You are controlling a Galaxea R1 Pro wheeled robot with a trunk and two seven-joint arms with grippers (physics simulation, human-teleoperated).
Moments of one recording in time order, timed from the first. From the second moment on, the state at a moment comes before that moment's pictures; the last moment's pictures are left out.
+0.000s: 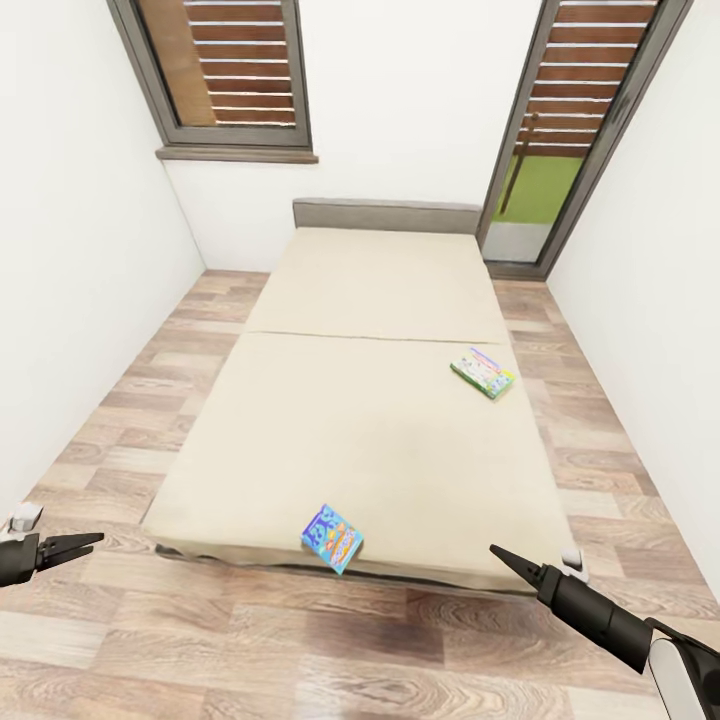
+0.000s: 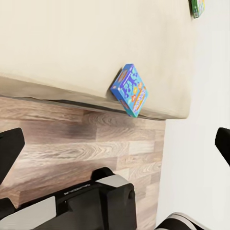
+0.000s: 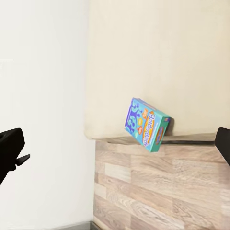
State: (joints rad) left arm -0.61 0.71 0.31 -0.55 0.02 0.68 -1.51; right arm -0.14 -0.13 -0.40 -1.38 -0.48 0.80 0.94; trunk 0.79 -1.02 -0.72
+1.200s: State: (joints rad) left arm -0.62 0.71 0.31 -0.55 0.02 0.68 -1.51; right arm -0.14 -0.13 -0.39 -1.35 -0.48 0.80 0.93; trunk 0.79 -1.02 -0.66
